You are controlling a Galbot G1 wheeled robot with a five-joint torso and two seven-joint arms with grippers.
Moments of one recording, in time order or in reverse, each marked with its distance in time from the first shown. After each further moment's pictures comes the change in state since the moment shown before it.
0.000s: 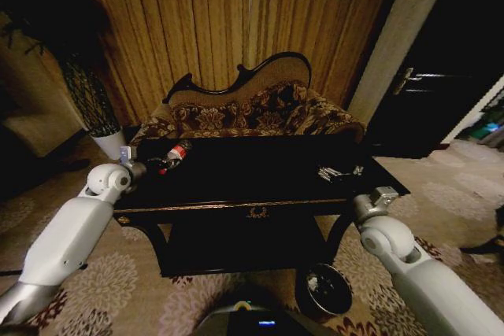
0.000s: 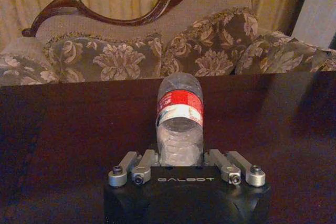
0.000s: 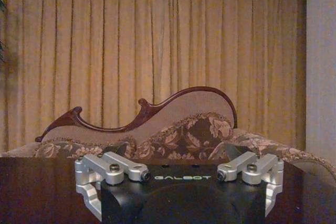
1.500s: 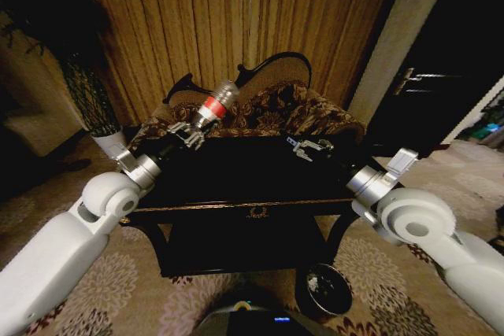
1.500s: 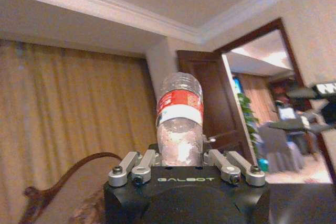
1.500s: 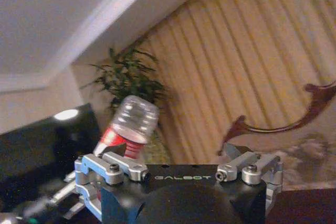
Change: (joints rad) left arm 0.086 0.119 0.084 -0.519 0.069 -0.604 0.102; right arm 0.280 -0.284 -0.068 0.282 0.849 -0.078 -0.132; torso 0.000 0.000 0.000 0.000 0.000
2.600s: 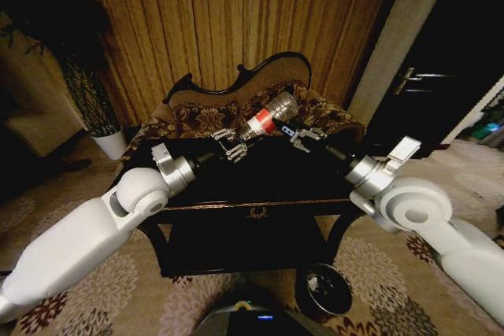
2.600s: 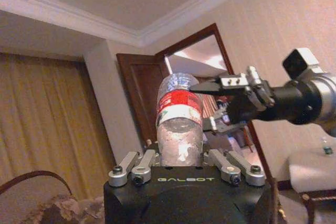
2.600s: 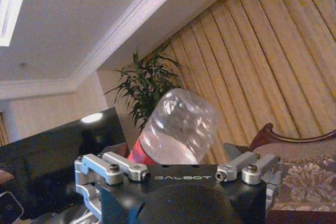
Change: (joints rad) left arm -0.296 -0.007 0.358 -0.049 0.000 0.022 -0.018; right arm 0.105 -0.001 -0.063 -0.035 0.014 0.003 -0.073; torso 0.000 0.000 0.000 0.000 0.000
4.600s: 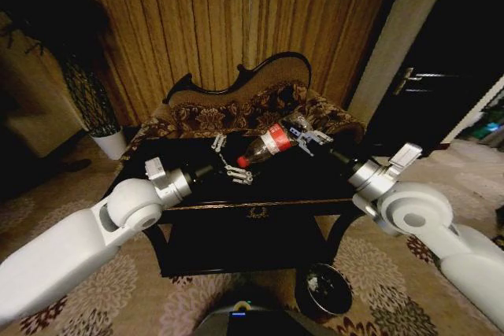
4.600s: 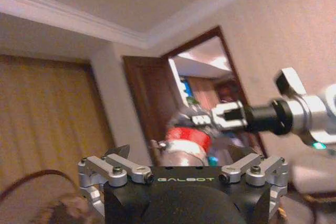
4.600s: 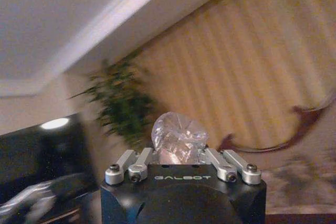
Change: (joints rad) left arm 0.161 0.096 -0.158 -0.073 -0.037 -0.048 -0.003; right arm -0.087 0.028 0.062 -0.071 -0.109 0.049 0.066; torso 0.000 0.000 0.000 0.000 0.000
